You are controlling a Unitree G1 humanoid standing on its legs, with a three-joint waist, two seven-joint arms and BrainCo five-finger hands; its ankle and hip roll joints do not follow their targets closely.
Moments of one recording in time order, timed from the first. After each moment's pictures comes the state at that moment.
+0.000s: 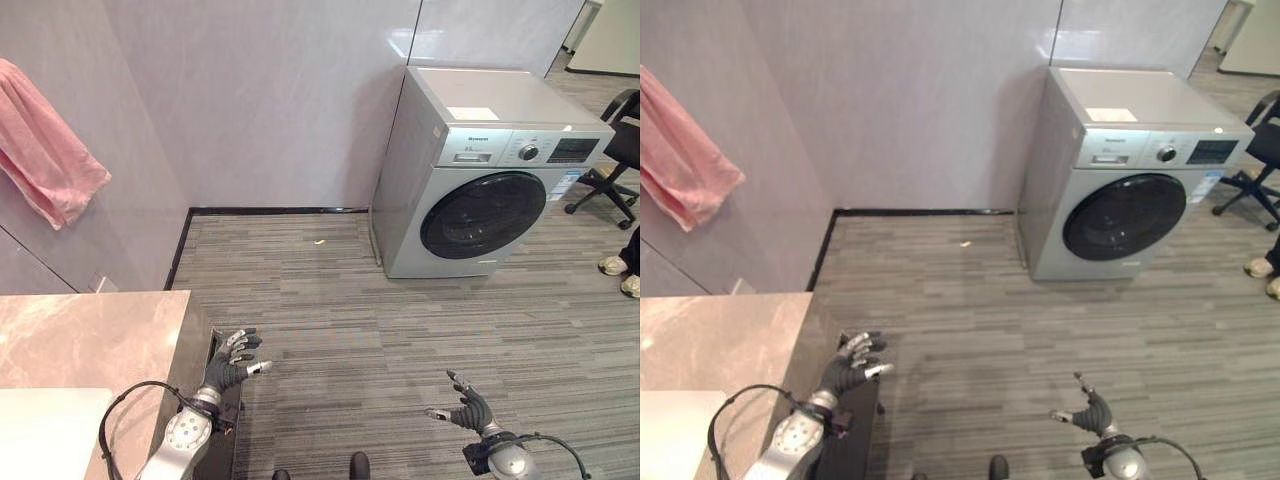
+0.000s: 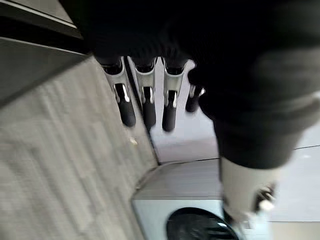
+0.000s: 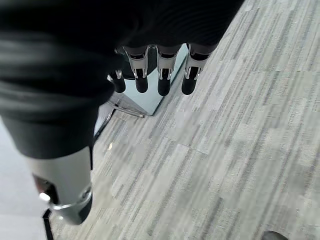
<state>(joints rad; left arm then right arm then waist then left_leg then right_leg) 0.15 0.43 -0.30 0.36 -0.16 -0.21 0.09 0.19 -0.44 0.23 0.61 -0.05 -0.17 -0.13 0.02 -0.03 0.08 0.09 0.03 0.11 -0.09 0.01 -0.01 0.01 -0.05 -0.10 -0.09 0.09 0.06</state>
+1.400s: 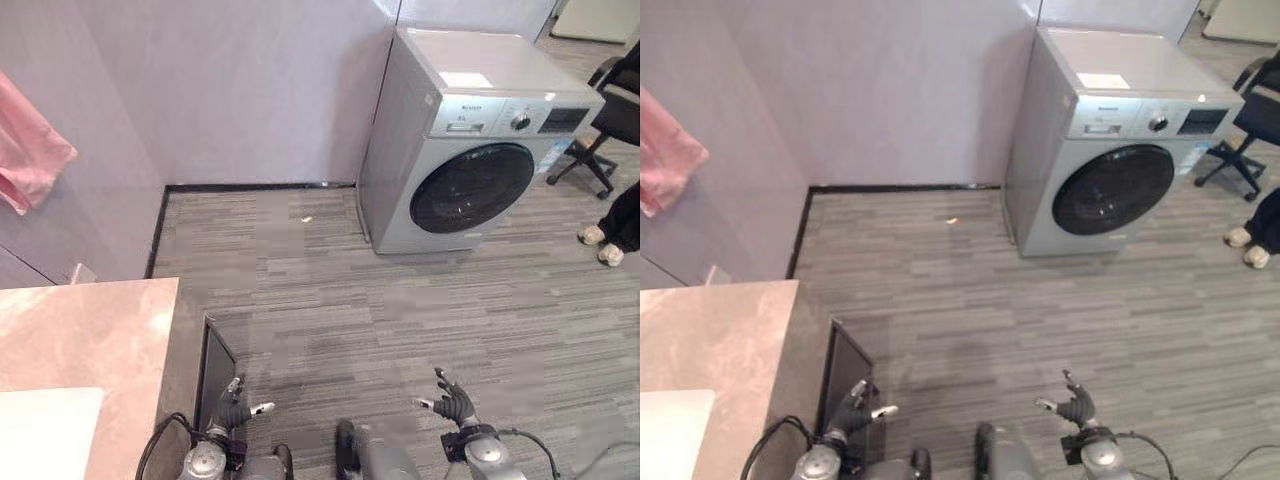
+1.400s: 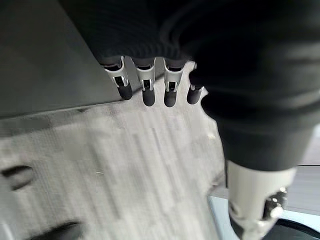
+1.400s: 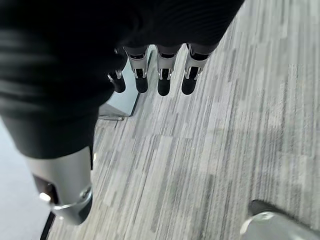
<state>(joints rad) 0.12 0.30 -0.25 0.68 -0.14 -0.17 0.15 0.07 -0.34 0.23 0.68 0.07 -0.15 -0.15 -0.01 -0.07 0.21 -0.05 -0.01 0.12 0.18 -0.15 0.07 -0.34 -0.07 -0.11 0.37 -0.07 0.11</state>
